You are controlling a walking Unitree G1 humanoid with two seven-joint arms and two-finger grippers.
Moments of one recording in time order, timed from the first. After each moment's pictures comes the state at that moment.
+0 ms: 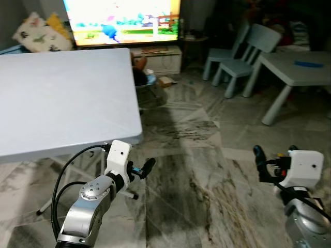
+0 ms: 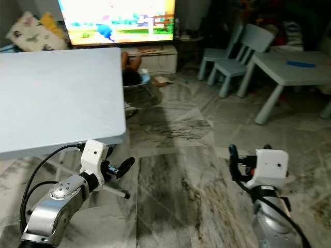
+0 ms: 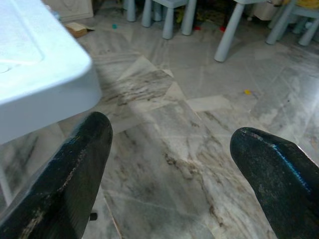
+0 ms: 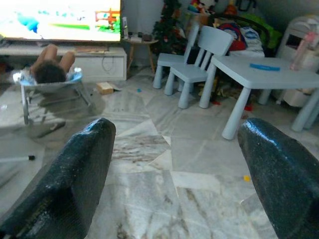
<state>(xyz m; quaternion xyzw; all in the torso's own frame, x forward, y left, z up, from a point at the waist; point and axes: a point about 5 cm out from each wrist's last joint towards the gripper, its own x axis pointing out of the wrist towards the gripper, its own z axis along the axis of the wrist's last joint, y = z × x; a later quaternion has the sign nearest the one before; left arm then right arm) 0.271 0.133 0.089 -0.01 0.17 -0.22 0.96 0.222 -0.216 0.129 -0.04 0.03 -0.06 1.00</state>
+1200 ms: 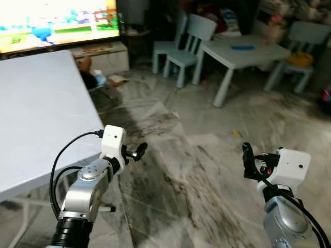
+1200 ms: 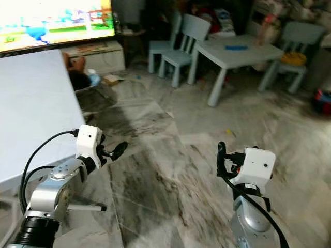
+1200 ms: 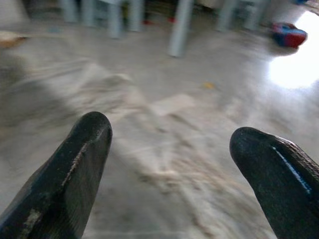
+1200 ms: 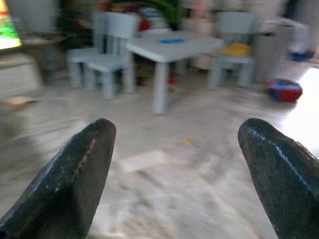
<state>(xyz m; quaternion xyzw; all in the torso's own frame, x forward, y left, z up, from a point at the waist) 0.310 0.139 0.104 -0.02 0.16 -0.18 0.97 0.224 -0.195 0.132 0.01 0.02 -0.10 0.99</state>
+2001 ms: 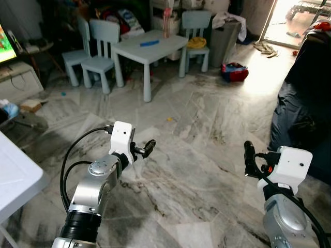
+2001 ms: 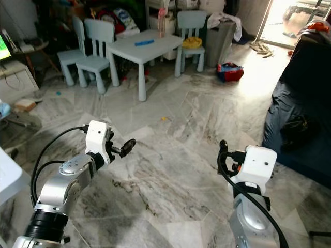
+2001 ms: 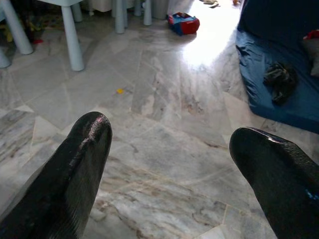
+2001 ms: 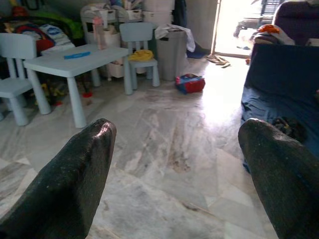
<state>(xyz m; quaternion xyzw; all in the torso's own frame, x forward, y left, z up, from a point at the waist) 0.315 0.122 0.109 -0.02 0.15 -0.20 0.97 0.228 -0.193 0.137 0.02 0.01 -0.11 0.99</state>
